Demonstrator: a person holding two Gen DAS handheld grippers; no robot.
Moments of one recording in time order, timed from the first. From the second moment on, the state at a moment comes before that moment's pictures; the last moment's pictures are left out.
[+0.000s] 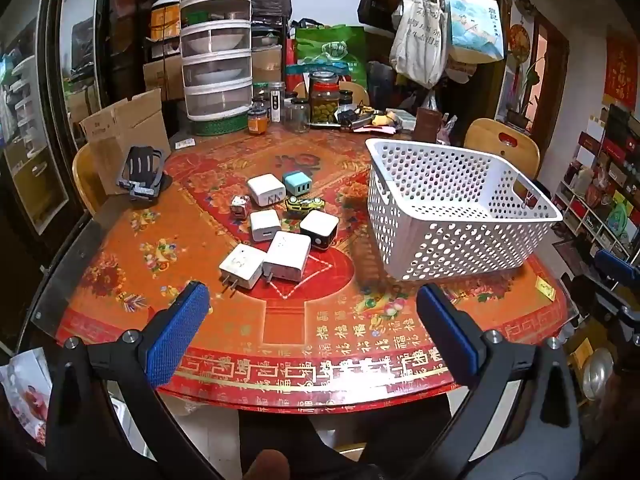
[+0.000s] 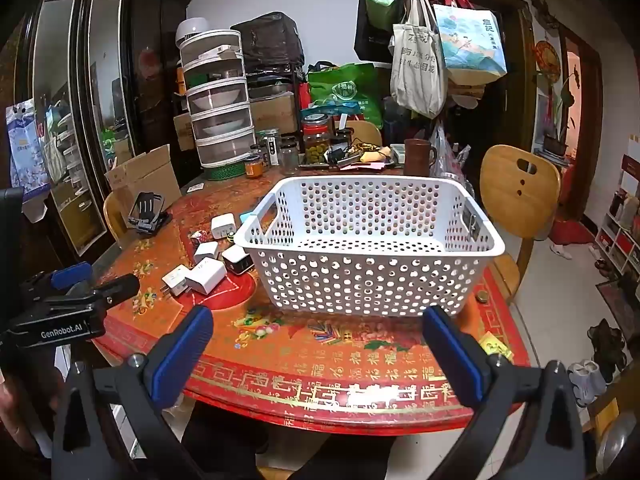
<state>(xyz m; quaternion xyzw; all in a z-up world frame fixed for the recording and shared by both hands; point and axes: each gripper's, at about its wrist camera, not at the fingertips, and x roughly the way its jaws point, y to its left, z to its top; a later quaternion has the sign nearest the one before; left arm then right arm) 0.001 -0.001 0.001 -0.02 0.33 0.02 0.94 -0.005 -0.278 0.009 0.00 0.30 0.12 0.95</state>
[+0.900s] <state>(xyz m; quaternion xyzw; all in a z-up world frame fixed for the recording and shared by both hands) 0.005 -0.002 -0.006 0.00 0.32 0.02 0.95 -0.003 -0.279 0.006 0.00 0.30 0.12 0.95</state>
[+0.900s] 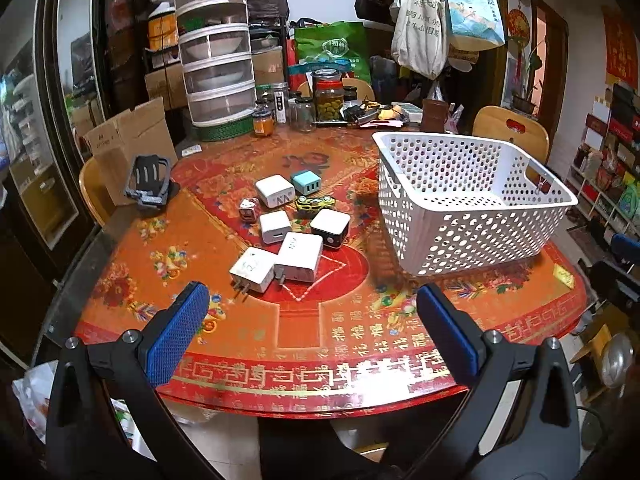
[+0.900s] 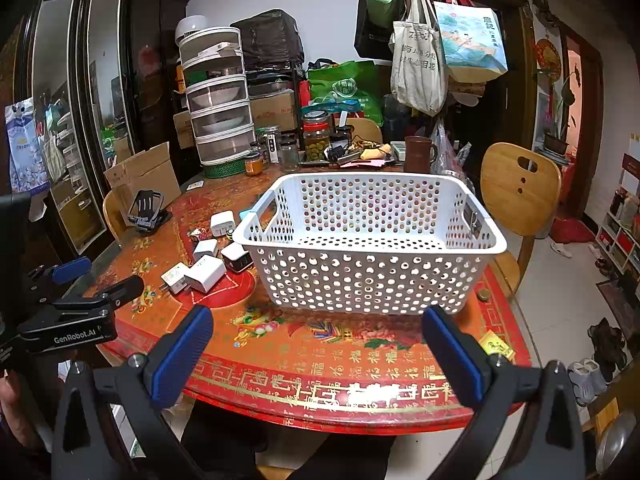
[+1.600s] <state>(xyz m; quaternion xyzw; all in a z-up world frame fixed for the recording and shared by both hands) 0.006 -0.004 -0.006 -0.01 0.33 0.01 0.95 -0.002 -0.279 0.006 0.00 0.30 0.12 0.95</state>
